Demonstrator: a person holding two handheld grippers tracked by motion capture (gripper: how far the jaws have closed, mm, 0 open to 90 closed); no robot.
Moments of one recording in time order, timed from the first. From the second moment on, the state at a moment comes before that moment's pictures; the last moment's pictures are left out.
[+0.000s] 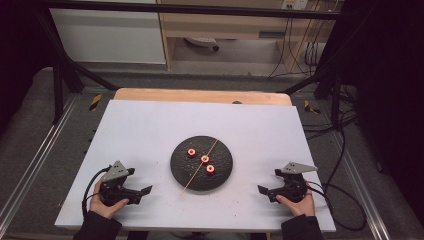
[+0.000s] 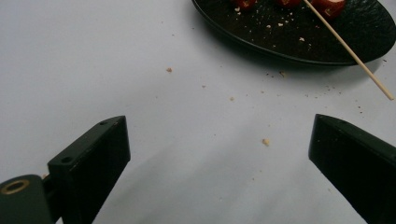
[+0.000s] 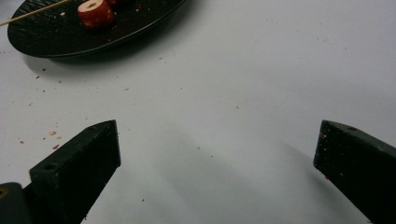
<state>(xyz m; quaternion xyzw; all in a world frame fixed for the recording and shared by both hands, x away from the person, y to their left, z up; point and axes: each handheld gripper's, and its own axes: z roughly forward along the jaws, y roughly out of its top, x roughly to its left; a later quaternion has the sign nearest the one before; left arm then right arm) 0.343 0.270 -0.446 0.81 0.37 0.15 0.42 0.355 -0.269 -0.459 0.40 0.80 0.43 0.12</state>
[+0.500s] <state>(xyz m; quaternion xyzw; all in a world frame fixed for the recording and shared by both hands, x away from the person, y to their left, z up) 0.342 0.261 -0.442 0.82 0.36 0.15 0.42 0.355 -0.269 -0.458 0.41 0.79 0.44 0.12</state>
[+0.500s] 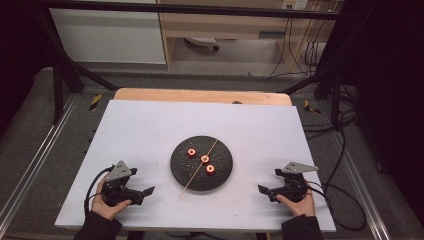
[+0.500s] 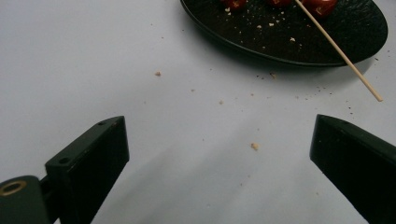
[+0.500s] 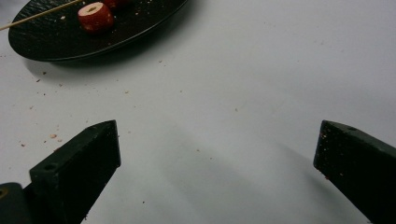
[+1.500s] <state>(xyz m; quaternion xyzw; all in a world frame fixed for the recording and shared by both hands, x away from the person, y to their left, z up) 0.338 0.221 -0.428 0.84 0.35 0.15 0.39 0.355 -0.267 -0.459 0.40 0.80 0.43 0.12</state>
